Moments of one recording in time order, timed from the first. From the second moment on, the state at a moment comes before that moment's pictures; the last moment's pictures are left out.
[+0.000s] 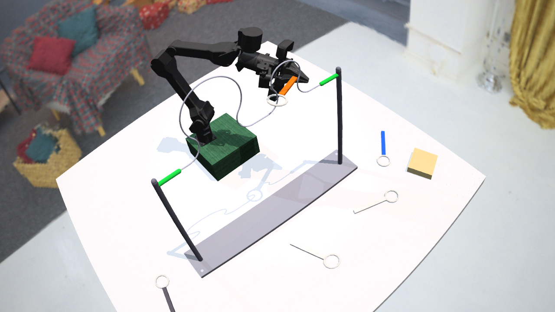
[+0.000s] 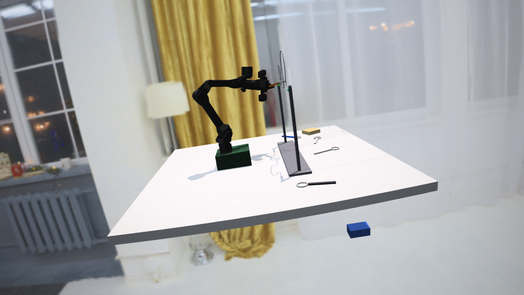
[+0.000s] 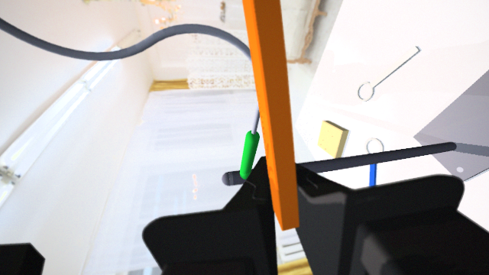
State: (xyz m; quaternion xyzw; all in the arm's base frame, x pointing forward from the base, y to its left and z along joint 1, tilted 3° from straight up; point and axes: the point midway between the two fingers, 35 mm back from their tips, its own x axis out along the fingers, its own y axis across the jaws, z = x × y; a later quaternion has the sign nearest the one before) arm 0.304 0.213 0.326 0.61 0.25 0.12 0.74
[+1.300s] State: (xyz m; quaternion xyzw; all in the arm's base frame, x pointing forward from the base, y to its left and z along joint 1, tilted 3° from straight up) arm 0.307 0.200 0.417 0.78 0.21 0.17 0.57
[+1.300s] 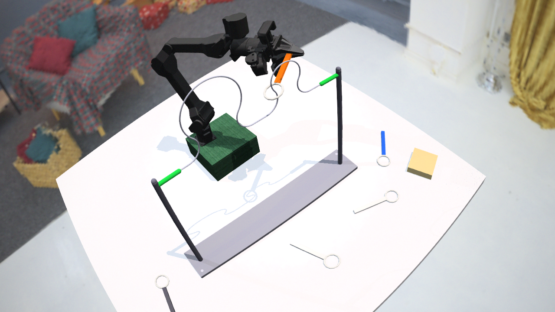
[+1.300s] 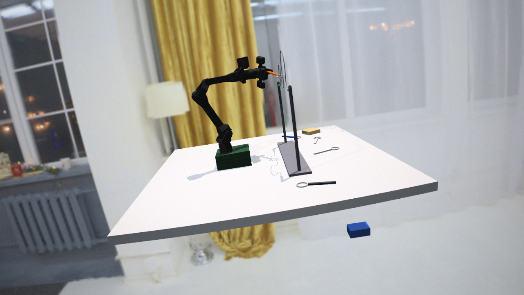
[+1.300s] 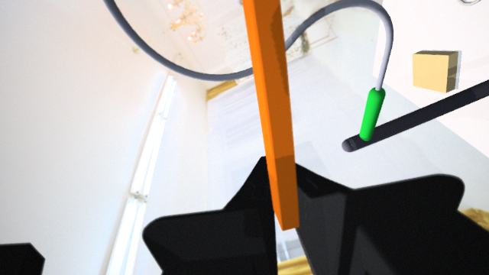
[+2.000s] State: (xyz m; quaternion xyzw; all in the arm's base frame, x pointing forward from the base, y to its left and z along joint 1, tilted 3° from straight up) arm 0.304 0.201 0.401 0.67 0.24 0.15 0.68
